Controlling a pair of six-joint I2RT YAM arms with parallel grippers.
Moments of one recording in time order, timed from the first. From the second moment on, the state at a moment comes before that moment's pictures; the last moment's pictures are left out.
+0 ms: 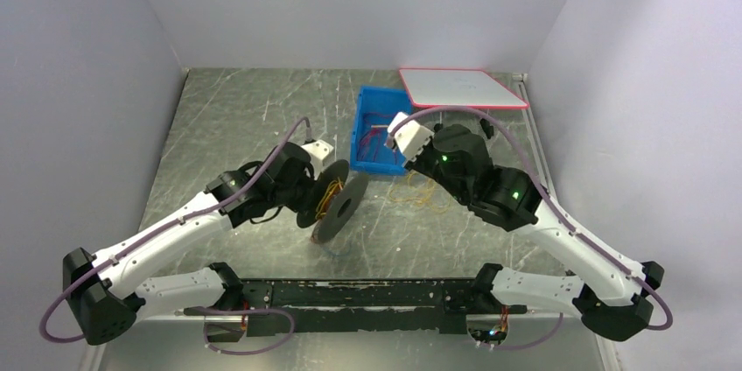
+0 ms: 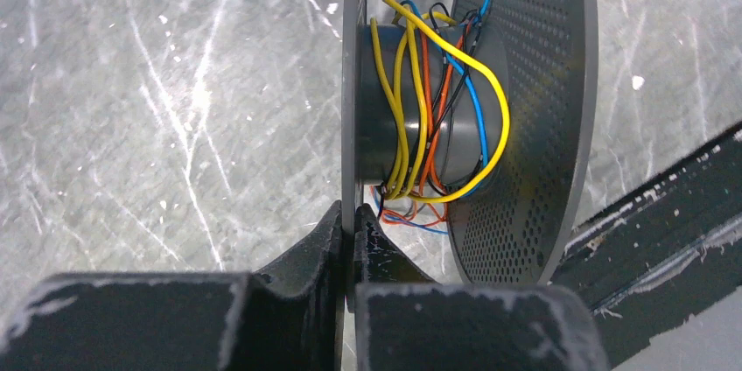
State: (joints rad) left arm -0.83 1.06 0.94 -0.70 -0.15 -0.20; right arm 0.94 1.00 1.25 -0.68 0.47 -0.54
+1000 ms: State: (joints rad) left arm -0.87 1.08 0.94 -0.62 -0.04 -0.16; right arm 0.97 1.29 1.22 -0.77 0.04 -0.69
